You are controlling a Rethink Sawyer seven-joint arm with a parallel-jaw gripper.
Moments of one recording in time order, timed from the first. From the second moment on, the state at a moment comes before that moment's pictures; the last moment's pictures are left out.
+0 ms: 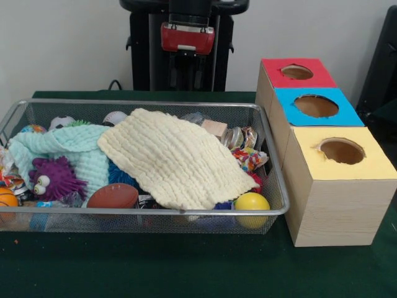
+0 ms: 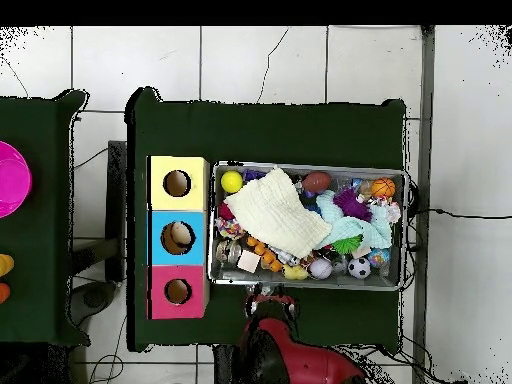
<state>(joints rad) -0.39 -0.72 -0.07 2.30 -0.29 -0.34 1.59</state>
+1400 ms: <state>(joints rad) -0.34 -0.66 -0.06 2.32 -0.29 -0.34 1.59</state>
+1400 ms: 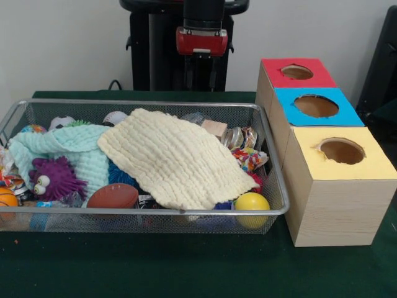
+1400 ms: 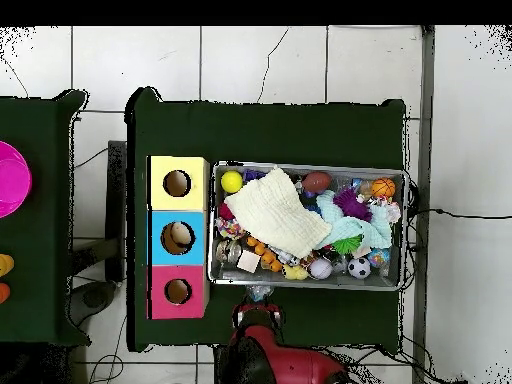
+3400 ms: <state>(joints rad) -0.26 -0.56 -0.15 2.32 -0.29 -0.55 1.59</state>
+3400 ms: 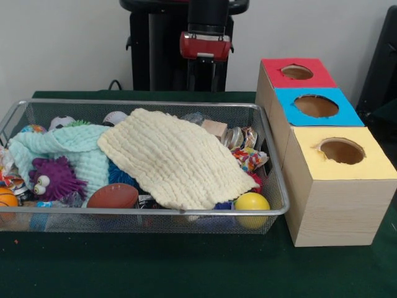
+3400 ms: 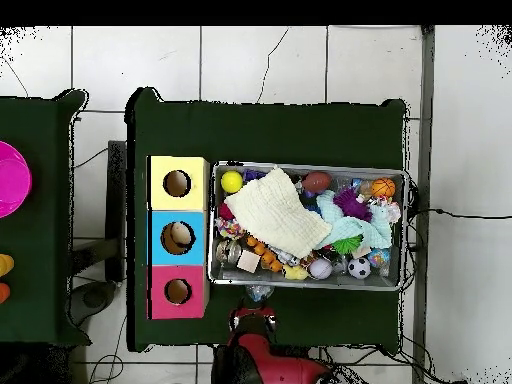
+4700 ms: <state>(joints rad) -0.24 -0.44 -0.19 2.31 -0.29 -0.66 1.59</state>
